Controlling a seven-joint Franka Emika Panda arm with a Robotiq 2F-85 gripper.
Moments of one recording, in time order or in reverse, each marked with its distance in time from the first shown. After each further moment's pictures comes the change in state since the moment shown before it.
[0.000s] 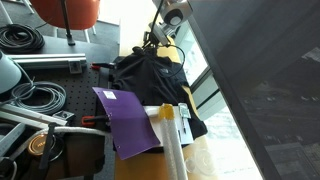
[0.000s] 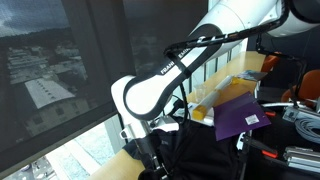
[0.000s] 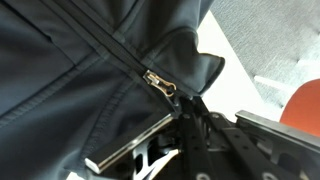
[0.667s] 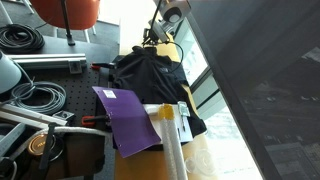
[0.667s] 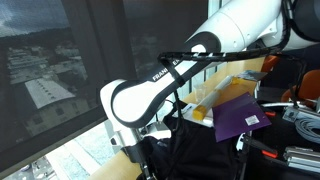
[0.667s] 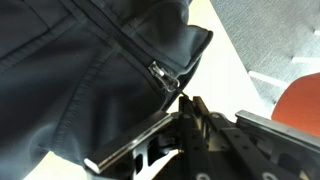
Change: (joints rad) arm 0.064 0.100 0.002 0.190 0.018 -0.064 0.000
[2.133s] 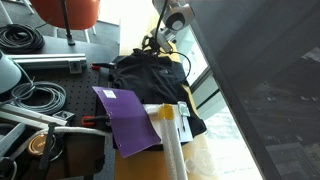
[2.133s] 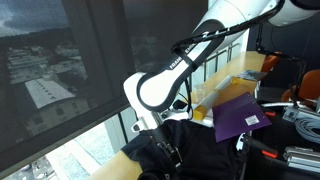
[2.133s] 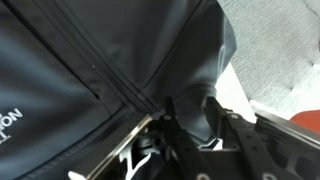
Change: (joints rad) arm -0.142 -0.186 -0.010 -0.351 -0.051 0.081 -0.152
